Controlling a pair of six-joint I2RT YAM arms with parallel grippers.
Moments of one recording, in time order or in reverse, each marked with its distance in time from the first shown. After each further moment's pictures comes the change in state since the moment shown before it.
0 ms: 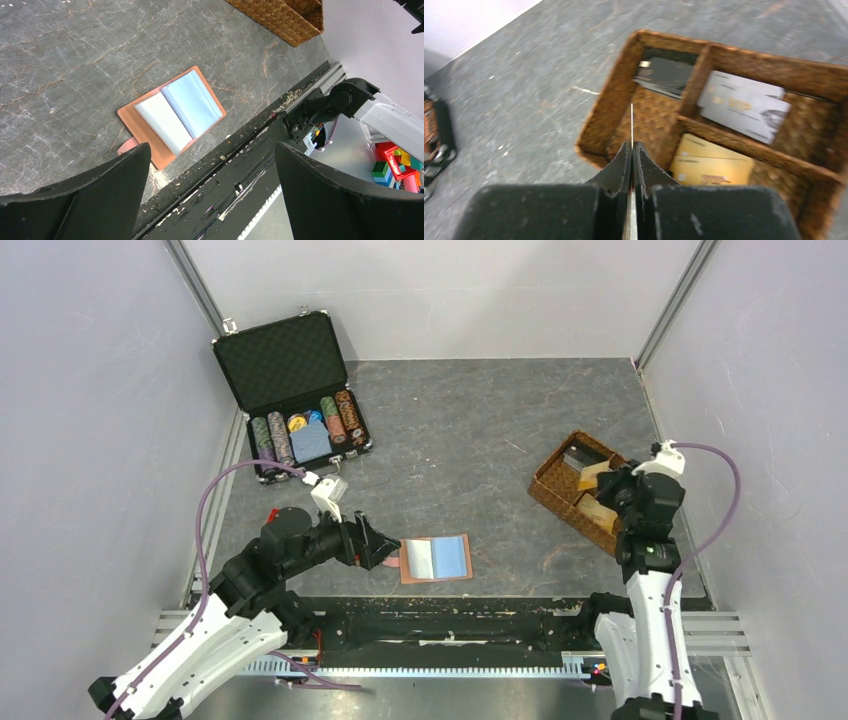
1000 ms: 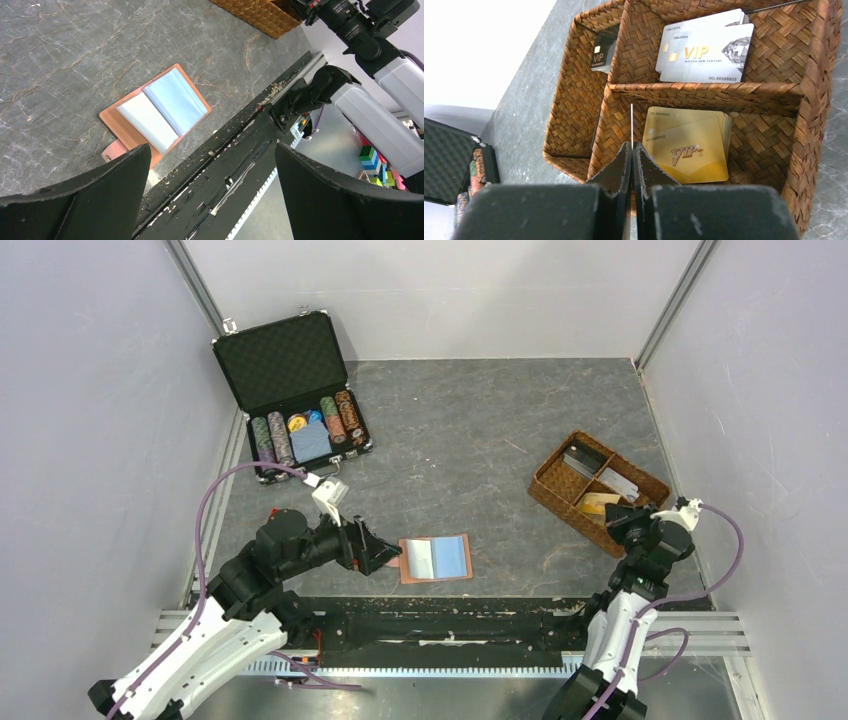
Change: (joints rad) left arm 0.000 -0.026 0.000 0.010 0.072 0.016; right arm -0.461 -0.126 -0.372 0.222 -0.341 0.224
